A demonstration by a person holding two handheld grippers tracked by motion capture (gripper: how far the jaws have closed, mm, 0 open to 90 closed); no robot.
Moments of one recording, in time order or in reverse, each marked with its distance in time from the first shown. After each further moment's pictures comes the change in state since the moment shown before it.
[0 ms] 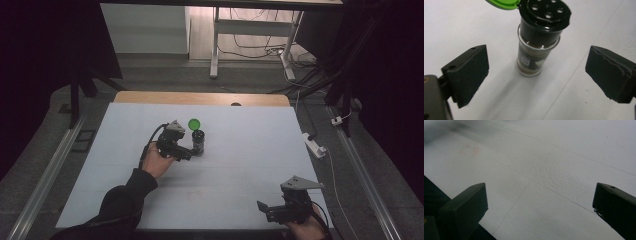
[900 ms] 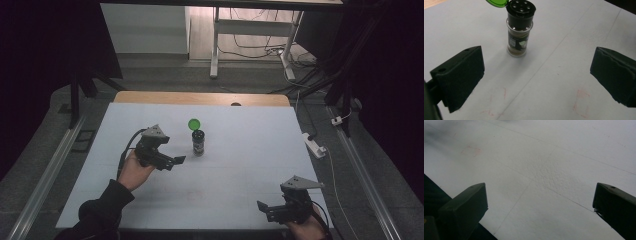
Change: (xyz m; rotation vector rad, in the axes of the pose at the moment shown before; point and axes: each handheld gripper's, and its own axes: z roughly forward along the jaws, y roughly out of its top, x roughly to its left) left arm -0.015 -0.022 -0.071 -0.041 -0.041 0.020; right arm -0.001 0.000 0.000 -0.001 0.011 0.004
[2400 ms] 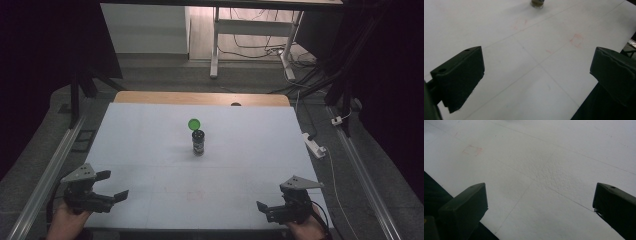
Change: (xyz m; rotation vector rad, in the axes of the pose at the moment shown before) left arm -0.018 -0.131 -0.128 -0.037 0.129 -0.166; right arm 0.001 0.000 0.000 0.004 0.008 -0.007
